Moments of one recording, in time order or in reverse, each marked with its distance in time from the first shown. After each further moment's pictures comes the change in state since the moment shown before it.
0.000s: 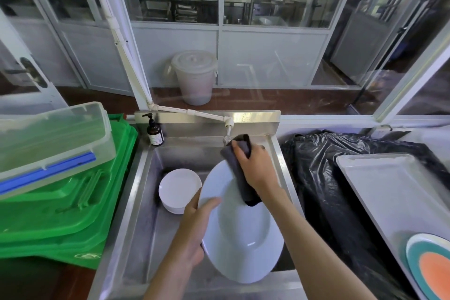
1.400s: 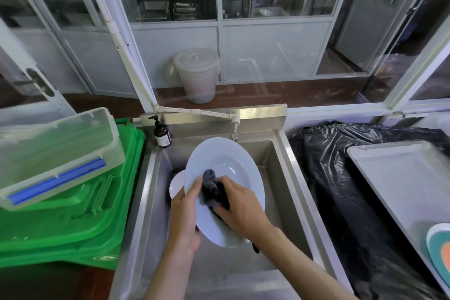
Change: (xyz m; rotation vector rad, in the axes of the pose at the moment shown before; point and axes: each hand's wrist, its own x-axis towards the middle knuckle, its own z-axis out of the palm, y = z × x) left_hand 0.027 0.013 -0.026 -0.166 0.238 0.103; right_hand -0.087 -0.019 0.040 -0.008 -0.283 -0.345
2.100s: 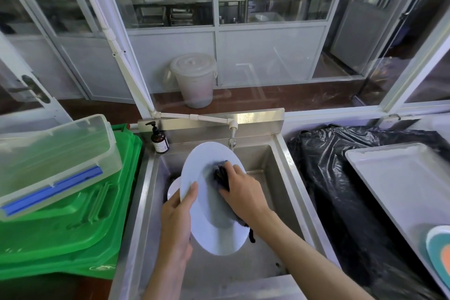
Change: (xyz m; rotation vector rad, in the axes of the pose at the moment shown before) left_hand -0.005 0.010 -0.008 0.055 -0.024 0.103; right_hand 0.041 0.016 -0.009 -0.311 0.000 0.237
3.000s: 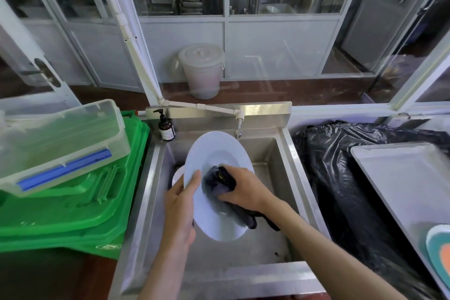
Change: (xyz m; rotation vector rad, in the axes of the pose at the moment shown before) left_hand -0.007 -0.001 -0.004 -0.039 0.057 0.003; right_hand -0.011 -0.002 -0.011 0.405 -0.225 -0.194
